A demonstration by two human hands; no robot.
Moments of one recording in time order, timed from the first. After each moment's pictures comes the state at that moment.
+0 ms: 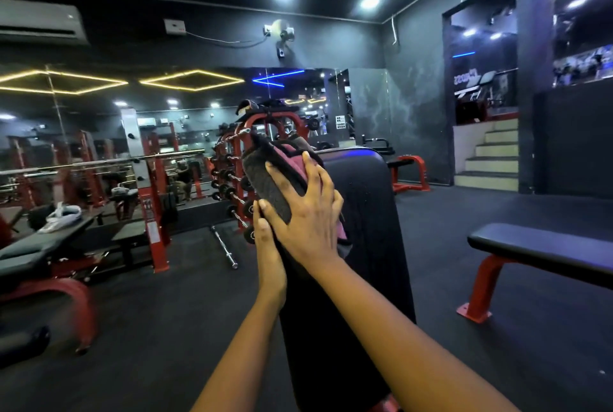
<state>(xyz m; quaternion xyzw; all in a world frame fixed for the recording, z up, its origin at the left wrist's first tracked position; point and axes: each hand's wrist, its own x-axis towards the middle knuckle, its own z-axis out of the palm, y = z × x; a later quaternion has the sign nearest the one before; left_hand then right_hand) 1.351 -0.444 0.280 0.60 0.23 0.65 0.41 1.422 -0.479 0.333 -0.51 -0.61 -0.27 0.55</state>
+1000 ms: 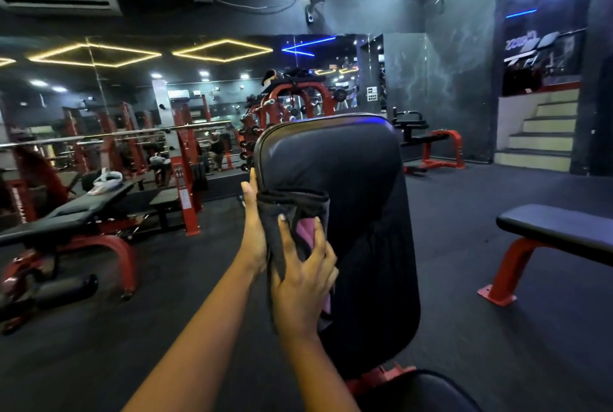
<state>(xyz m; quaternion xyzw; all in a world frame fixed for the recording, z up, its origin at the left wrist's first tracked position) 1.349 -0.487 0.301 0.59 0.23 0.63 0.45 1.392 -0.505 0.204 -0.58 -0.53 -0.19 0.59</state>
